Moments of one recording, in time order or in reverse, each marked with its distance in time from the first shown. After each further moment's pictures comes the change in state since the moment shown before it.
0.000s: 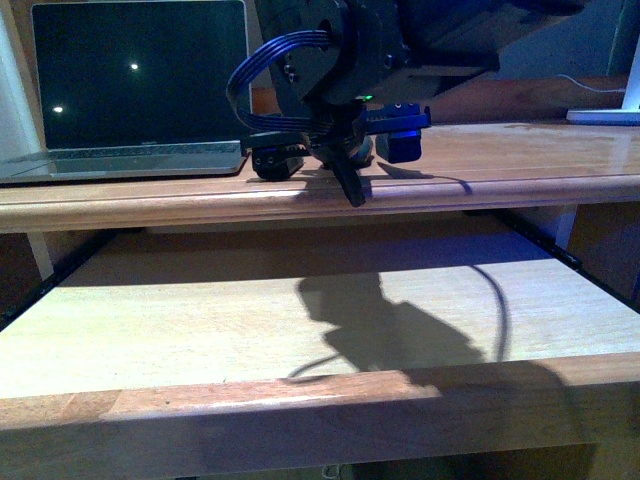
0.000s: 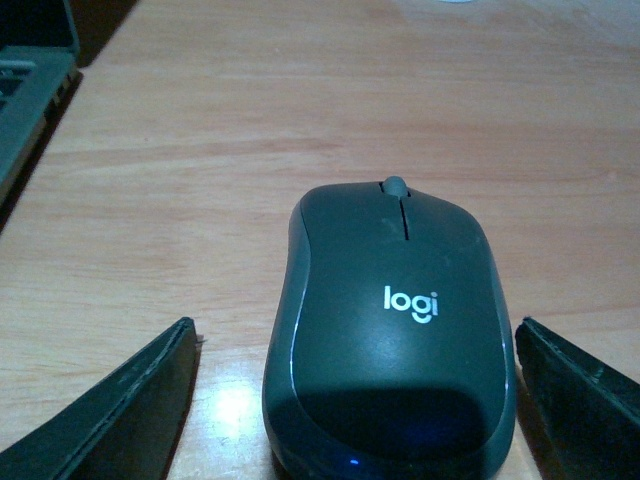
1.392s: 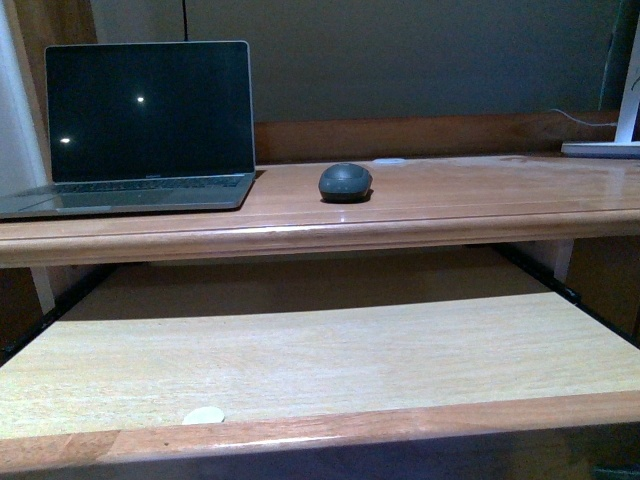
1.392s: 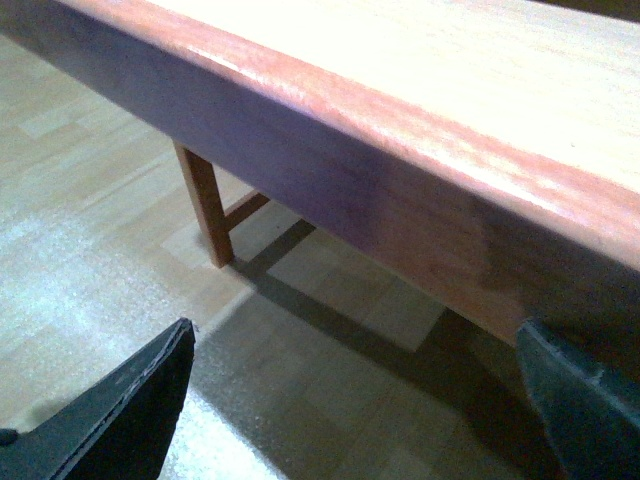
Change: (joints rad) left arm 0.000 0.000 0.000 0.000 0.000 0.000; right arm -0.325 -0.961 -1.752 0.756 -1.083 -0.332
